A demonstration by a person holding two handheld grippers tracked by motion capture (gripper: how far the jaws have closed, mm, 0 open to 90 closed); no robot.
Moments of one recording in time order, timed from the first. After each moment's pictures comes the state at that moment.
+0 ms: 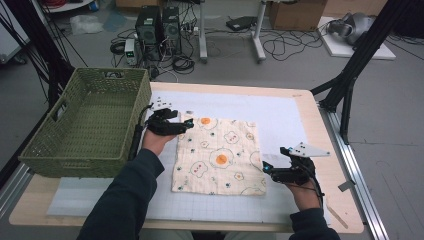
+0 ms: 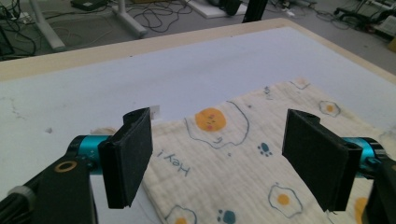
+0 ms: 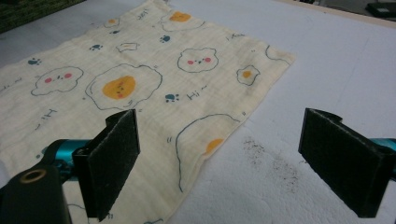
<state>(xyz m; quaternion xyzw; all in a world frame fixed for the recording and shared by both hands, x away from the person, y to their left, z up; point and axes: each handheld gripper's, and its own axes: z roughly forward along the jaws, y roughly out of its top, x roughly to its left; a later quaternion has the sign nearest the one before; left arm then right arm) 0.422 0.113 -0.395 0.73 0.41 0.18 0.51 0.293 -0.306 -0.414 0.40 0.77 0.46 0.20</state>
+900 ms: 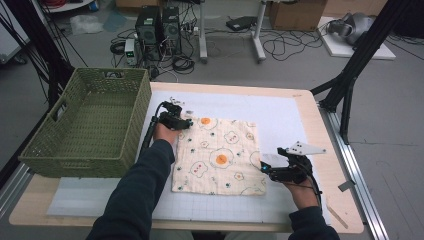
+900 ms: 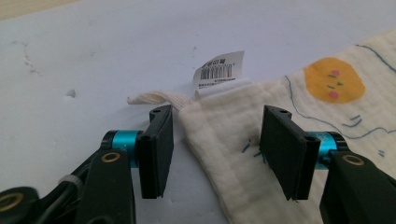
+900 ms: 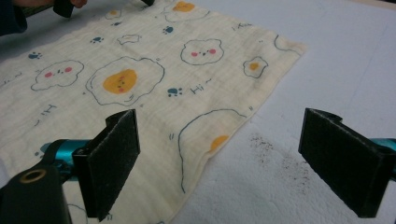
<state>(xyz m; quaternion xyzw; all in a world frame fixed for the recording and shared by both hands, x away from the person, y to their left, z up) 0.479 0.094 -0.447 0.78 0.47 0.21 0.36 0.301 -0.303 -0.419 0.40 0.78 0.45 0.18</state>
